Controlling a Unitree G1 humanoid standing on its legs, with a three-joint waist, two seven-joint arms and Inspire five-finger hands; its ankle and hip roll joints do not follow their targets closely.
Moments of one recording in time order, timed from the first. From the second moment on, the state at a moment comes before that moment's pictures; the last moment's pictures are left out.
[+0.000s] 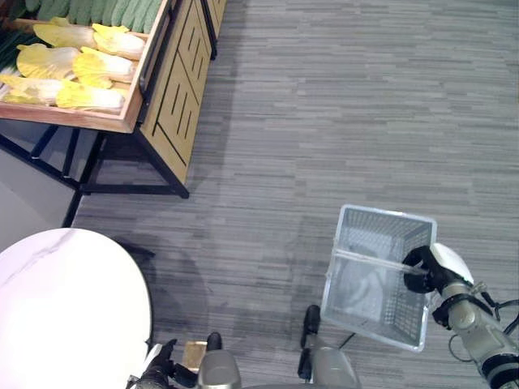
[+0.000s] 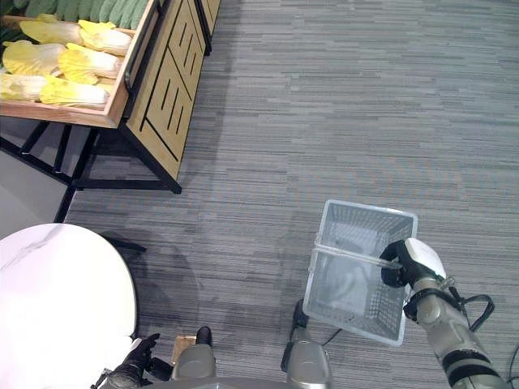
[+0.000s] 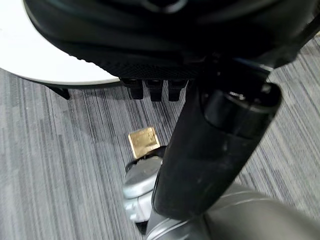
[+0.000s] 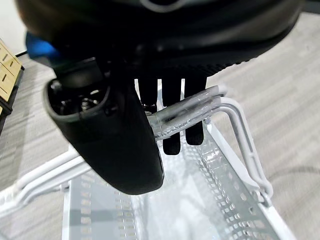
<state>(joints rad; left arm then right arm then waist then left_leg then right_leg) -0.03 0.28 -0.17 1.30 0.12 -0.15 0.11 -0.07 -0.77 0.12 0.65 -0.33 -0.10 -0.16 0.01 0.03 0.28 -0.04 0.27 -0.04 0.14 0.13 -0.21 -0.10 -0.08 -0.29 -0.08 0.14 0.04</state>
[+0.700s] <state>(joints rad) -0.03 0.33 -0.20 1.28 0.12 -0.14 0.13 0.05 -0.65 0.12 0.64 -0.30 -0.10 -0.20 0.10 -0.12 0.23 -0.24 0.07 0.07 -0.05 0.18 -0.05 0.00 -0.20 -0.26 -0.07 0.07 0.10</state>
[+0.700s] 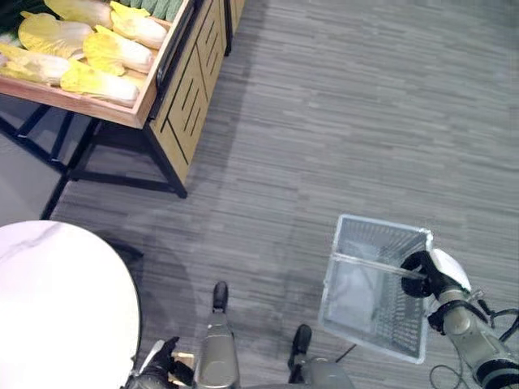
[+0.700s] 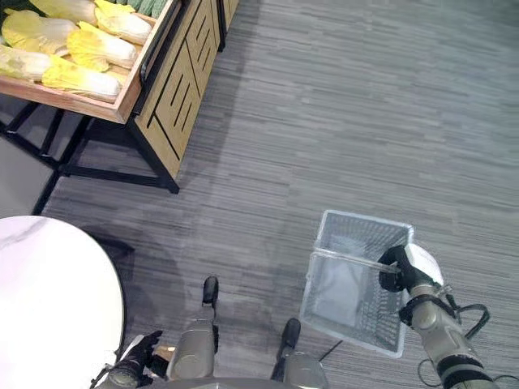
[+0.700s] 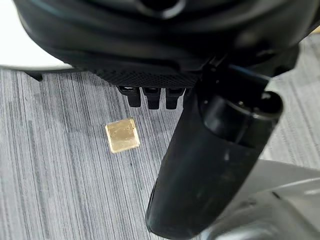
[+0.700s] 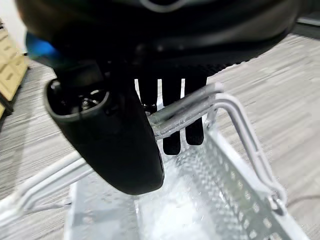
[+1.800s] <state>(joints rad) -0.04 0.30 -0.15 1.28 0.10 -0.14 0.14 -0.07 -0.67 0.16 0.65 -0.32 -0.06 -0.19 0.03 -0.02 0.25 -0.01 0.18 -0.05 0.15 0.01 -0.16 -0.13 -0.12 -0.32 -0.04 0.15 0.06</state>
